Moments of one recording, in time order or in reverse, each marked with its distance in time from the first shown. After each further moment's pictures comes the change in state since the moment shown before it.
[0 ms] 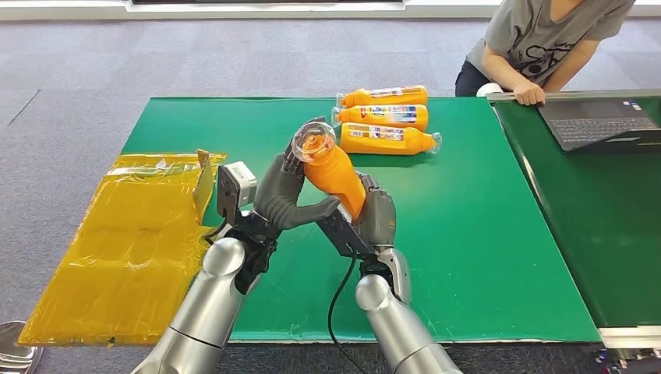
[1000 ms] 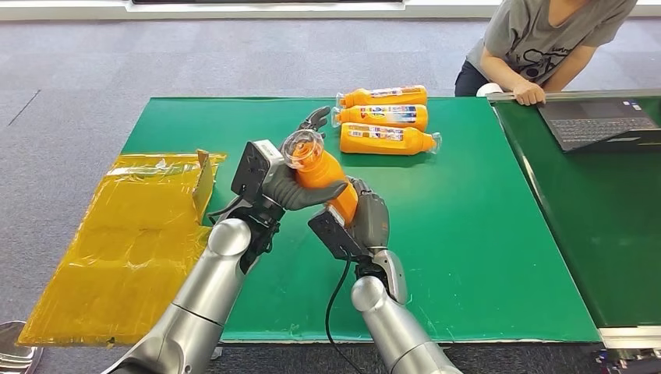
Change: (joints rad) left arm -0.115 0.003 0.000 0.110 -0.072 0.077 0.079; right arm -0.021 0.011 0.001 0.069 -0.001 0.003 -0.015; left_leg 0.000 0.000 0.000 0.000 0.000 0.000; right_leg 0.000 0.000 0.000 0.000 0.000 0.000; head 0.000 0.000
